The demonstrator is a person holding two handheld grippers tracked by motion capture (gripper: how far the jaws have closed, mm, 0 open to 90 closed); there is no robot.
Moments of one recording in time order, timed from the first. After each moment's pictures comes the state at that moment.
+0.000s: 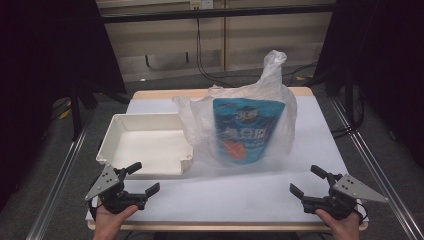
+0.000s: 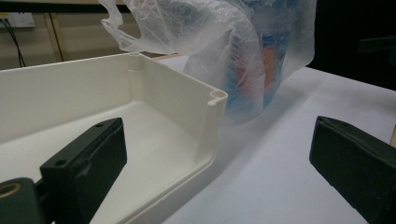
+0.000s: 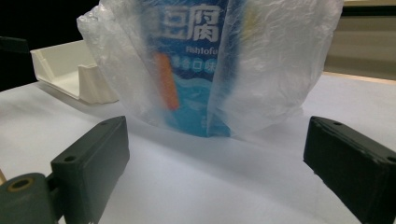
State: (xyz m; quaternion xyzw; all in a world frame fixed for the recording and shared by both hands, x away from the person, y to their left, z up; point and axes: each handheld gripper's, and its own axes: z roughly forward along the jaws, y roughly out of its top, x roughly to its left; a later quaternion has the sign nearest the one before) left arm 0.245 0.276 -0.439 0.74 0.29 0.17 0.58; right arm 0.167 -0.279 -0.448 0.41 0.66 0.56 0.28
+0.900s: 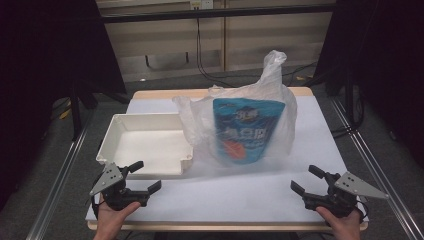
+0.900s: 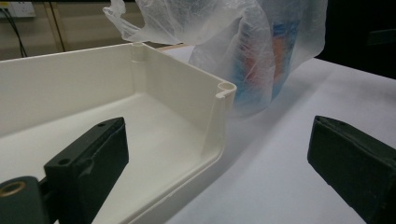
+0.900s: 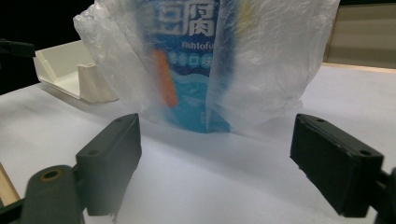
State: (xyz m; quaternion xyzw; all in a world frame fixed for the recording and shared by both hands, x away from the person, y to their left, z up) left arm 0.253 0.272 -0.441 0.75 0.29 0.18 0.57; right arm 0.172 -0.284 -0.448 0.42 0.67 0.56 0.26
